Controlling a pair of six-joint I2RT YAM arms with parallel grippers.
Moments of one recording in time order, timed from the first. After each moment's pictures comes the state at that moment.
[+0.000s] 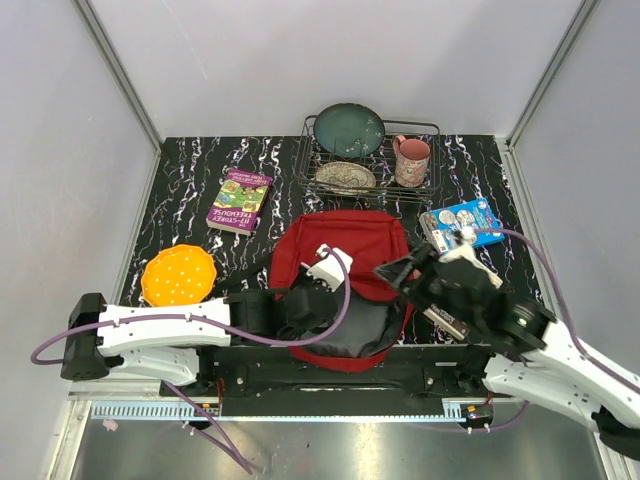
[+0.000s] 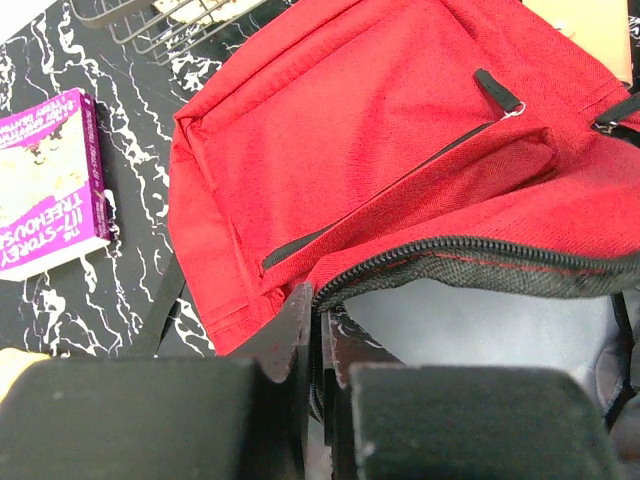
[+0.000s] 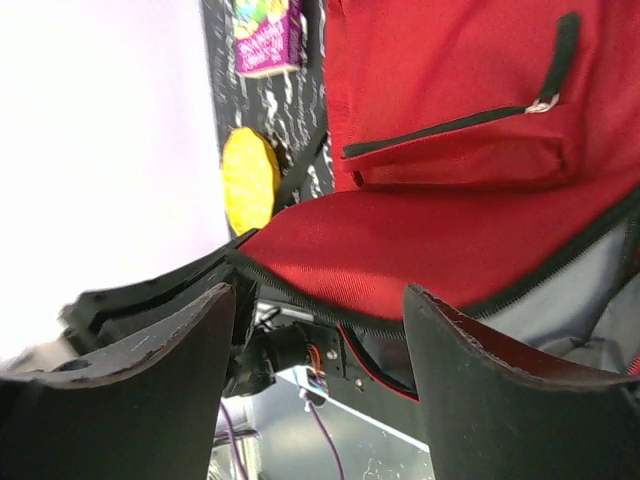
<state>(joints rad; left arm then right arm) -1.39 1.18 0.95 -0.46 -0.85 -0.27 0.97 0.72 0.83 -0.63 0.28 1.32</state>
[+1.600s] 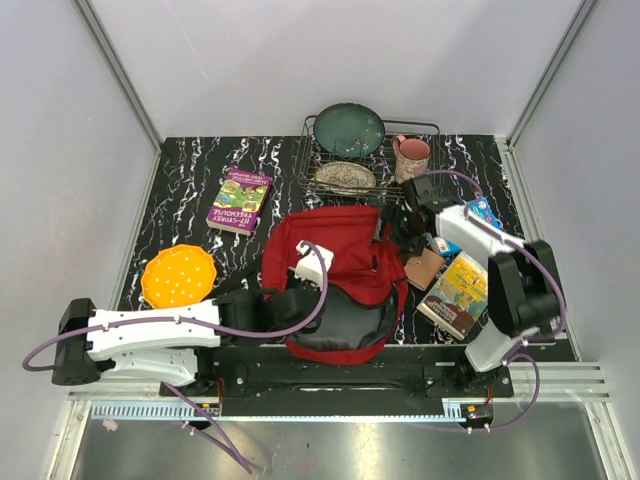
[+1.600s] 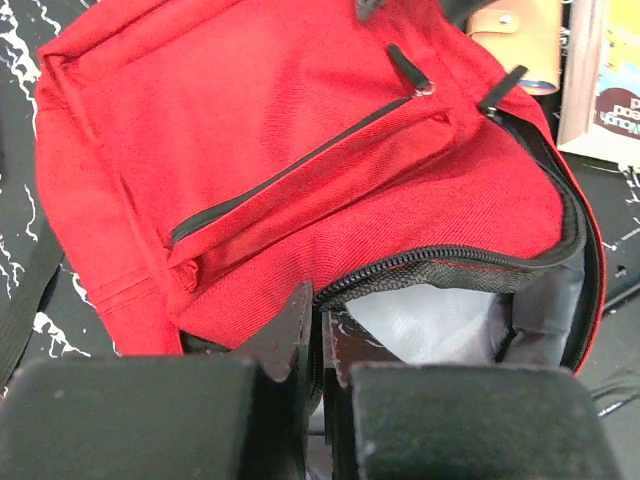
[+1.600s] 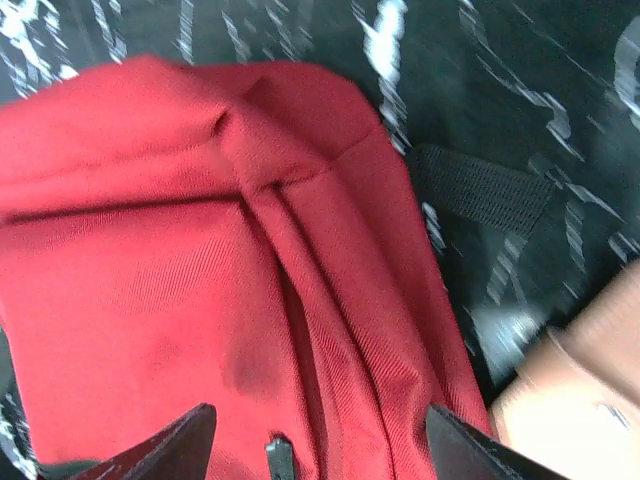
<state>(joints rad) -1.37 1.10 0.87 -0.47 -0.72 -0.53 0.34 1.59 1.07 -0.57 -0.17 0.64</state>
